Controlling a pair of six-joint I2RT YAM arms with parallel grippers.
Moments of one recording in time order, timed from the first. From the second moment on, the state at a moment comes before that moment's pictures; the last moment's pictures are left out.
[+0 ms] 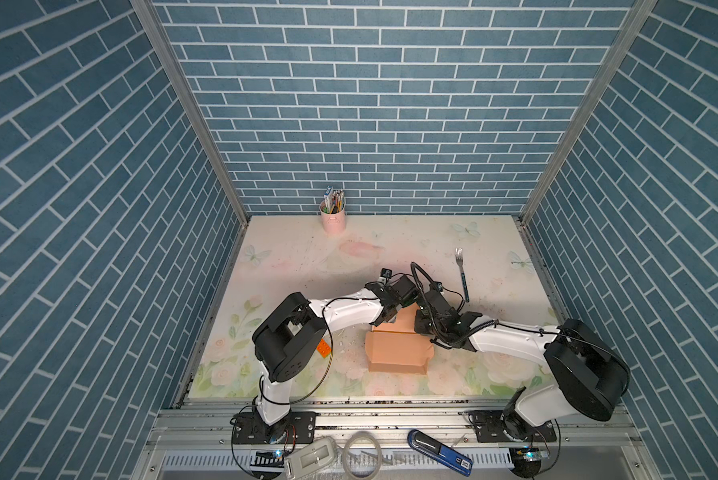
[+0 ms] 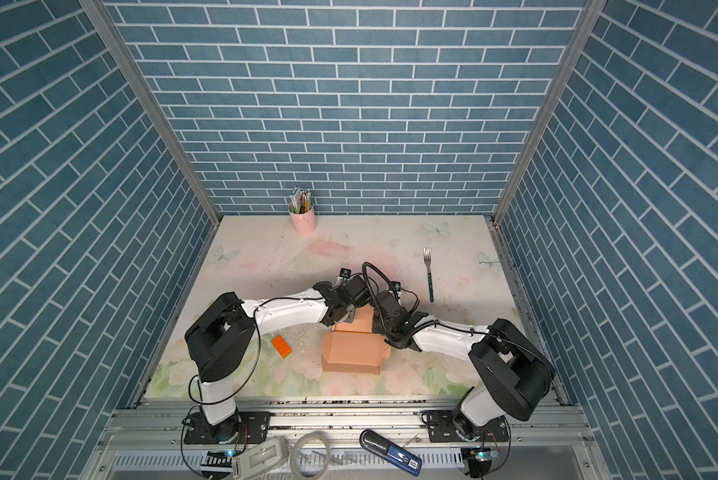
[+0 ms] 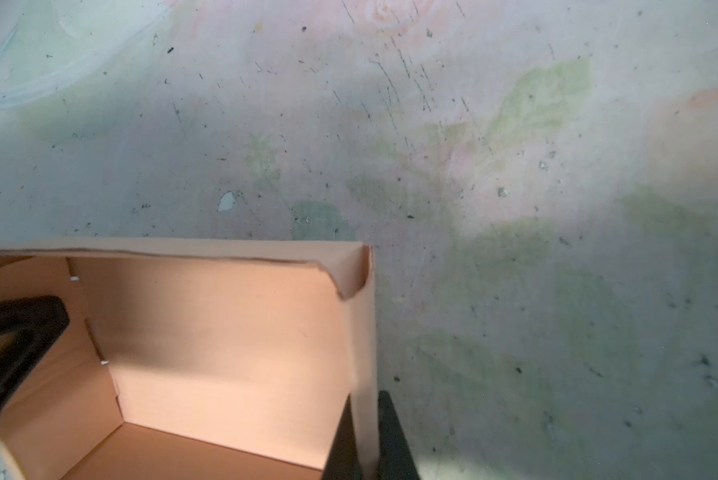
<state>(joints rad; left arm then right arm) -0.90 1.91 1.29 -0.65 -0.51 -0.65 0.82 1.50 0.69 -0.13 0.23 0.77</state>
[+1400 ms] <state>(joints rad) -0.83 1.55 1.01 -0.44 -0.24 -0.65 0.82 1.49 0.69 -0.12 0.25 0.78</state>
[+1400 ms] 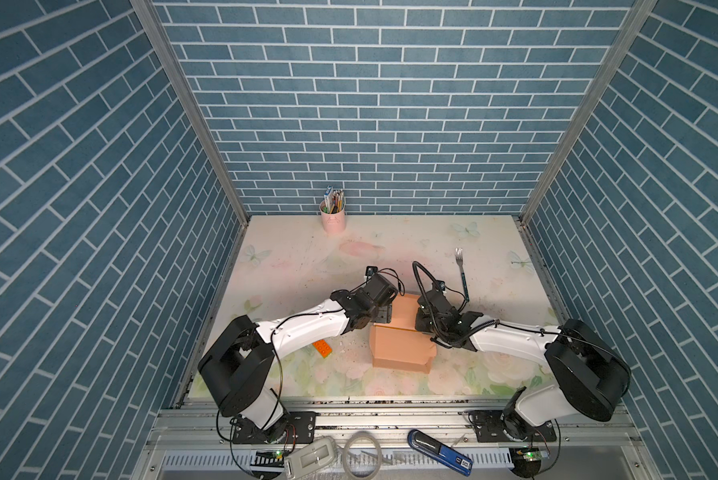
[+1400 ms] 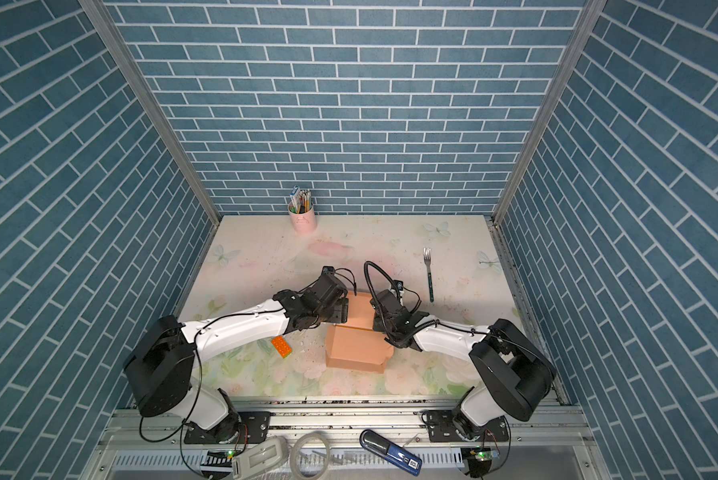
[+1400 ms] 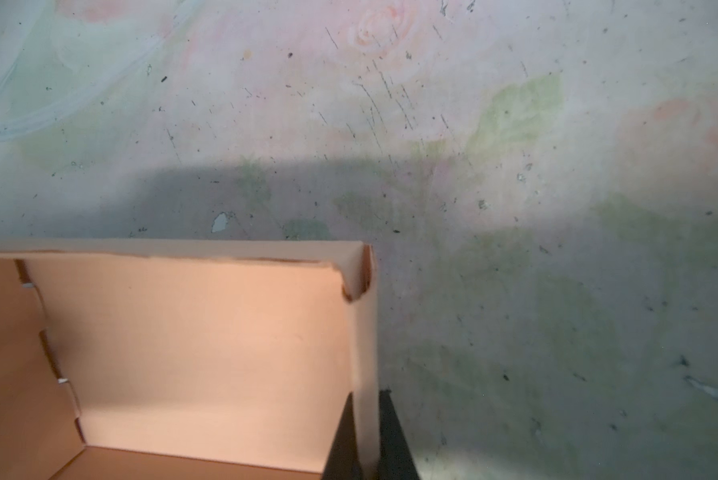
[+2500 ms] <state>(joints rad) -0.62 1.43 0.90 -0.41 -0.09 -0.54 0.74 1.90 1.36 -0.72 -0.02 0.21</state>
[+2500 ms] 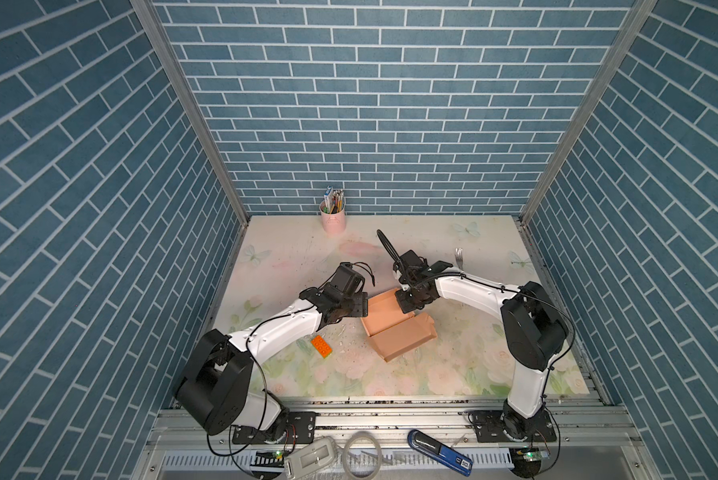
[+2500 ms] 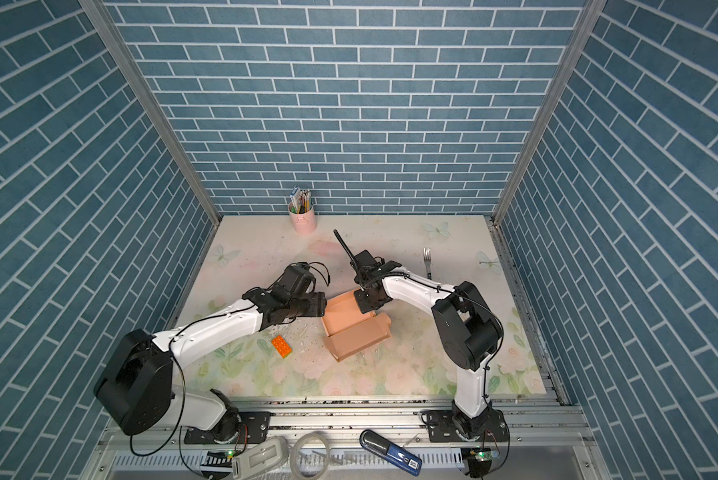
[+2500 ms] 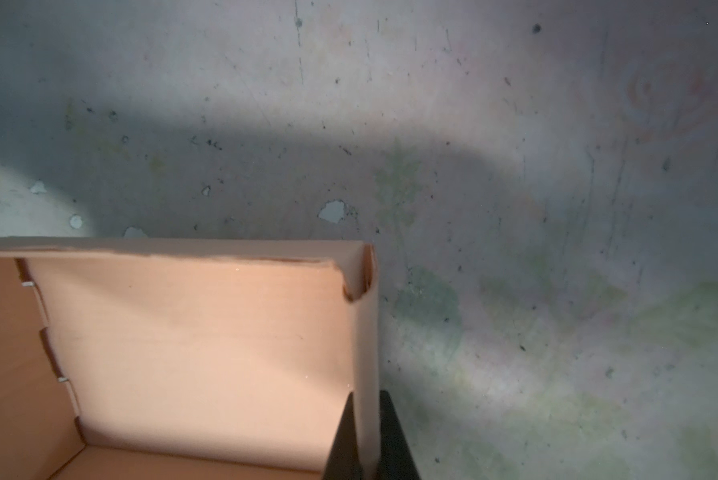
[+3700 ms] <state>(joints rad) -0.62 1.54 1.00 -0.47 -0.08 -0.30 0.67 1.93 1.50 -0.63 -0.15 0.11</state>
